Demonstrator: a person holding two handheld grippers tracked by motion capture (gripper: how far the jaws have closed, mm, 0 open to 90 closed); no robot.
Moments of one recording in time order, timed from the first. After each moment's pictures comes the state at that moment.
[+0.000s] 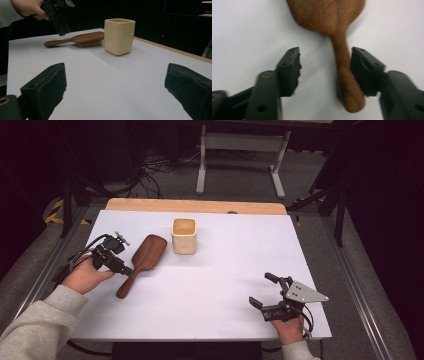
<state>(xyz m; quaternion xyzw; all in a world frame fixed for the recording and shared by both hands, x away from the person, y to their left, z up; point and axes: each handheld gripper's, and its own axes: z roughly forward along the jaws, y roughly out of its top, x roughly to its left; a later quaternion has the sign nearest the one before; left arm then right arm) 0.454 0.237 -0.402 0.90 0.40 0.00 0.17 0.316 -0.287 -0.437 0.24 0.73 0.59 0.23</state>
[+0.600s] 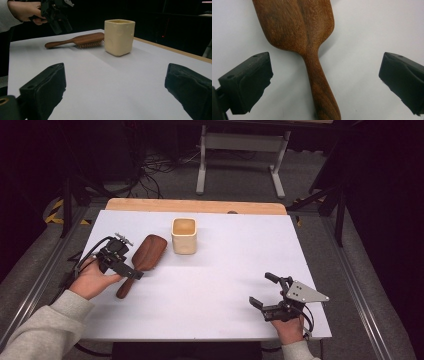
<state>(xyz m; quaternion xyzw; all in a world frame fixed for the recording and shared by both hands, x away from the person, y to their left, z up) 0.445 0.224 -0.406 0.89 0.40 -0.01 0.23 0.316 -0.288 -0.437 0.24 0.73 0.60 0.22</state>
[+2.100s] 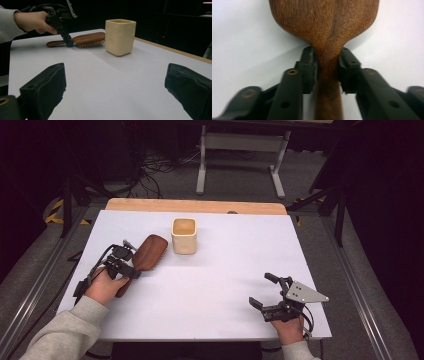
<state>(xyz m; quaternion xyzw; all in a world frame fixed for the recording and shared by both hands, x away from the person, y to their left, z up) 0.449 0.215 -0.443 0.85 0.49 0.02 0.18 0.315 -0.287 -0.437 0.24 0.73 0.59 0.23</state>
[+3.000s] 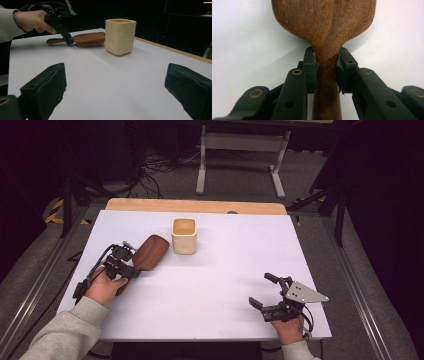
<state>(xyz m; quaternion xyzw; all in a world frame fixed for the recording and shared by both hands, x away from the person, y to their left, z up) 0.444 0.215 -0.438 0.86 0.47 0.05 0.19 0.315 -0.287 -0.437 0.24 0.74 0.59 0.23</state>
